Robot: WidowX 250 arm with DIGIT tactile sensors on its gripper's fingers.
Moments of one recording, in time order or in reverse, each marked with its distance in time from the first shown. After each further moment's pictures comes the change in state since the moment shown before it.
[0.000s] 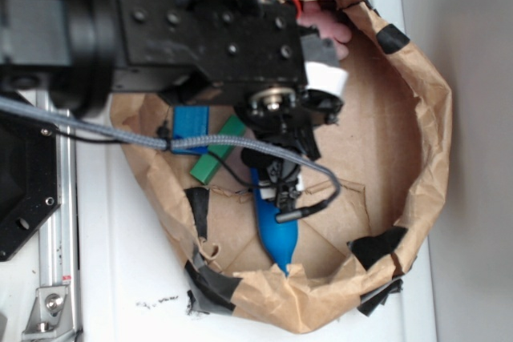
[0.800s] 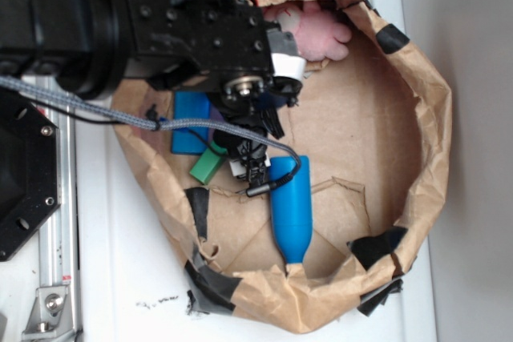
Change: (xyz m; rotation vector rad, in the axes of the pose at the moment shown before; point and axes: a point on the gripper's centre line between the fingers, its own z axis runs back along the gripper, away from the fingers) arm -0.018 0.026 -0.023 0.043 0.043 0.084
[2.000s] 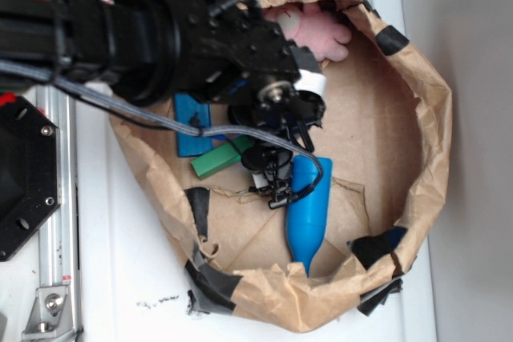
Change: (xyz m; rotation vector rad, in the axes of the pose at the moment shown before) arm 0.011 -0.034 -0.023 -0.156 0.009 -0.025
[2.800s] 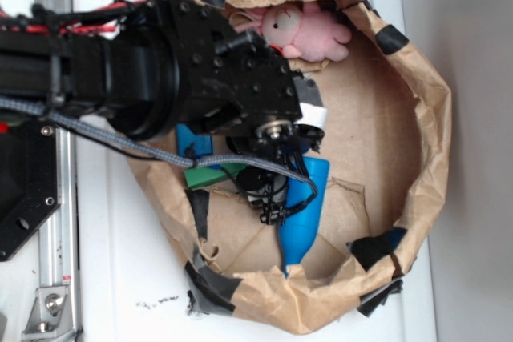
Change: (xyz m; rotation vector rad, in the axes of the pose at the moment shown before) arm -0.011 -0.014 0.001 0.046 0.033 -0.052
